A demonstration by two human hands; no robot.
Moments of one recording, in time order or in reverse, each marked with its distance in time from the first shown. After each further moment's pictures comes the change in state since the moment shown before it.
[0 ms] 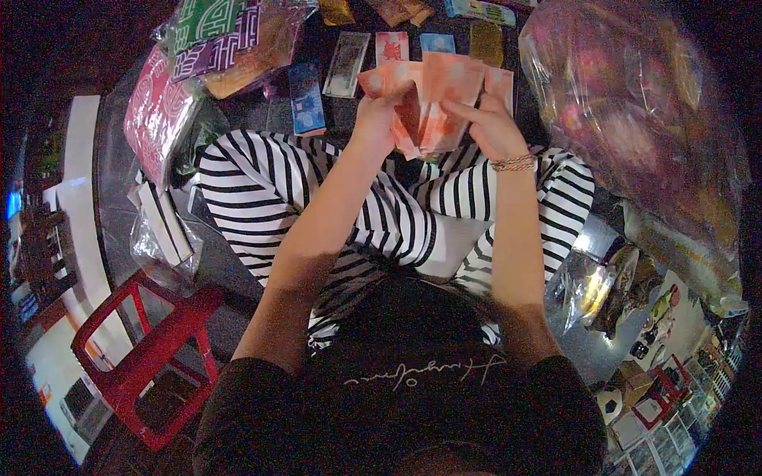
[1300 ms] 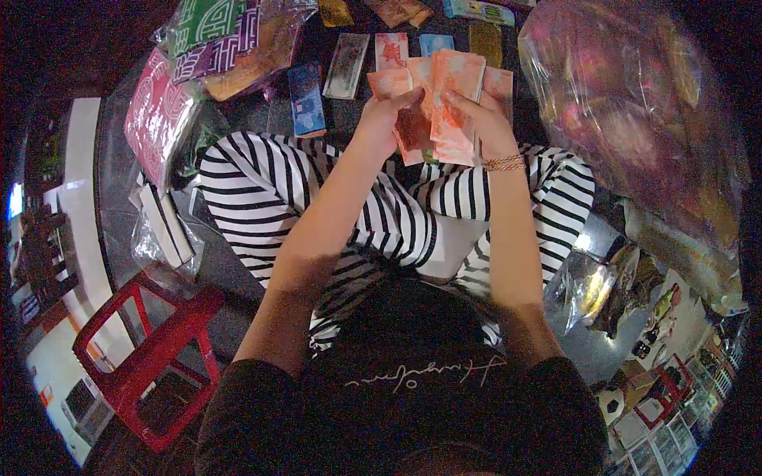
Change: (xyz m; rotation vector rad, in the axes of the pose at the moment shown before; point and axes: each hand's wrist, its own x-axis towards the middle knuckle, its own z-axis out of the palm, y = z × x) left_hand -0.010 0.004 0.010 0.017 -0.081 -0.074; right_hand 0.007 0.012 0.008 0.182 0.147 -0.067
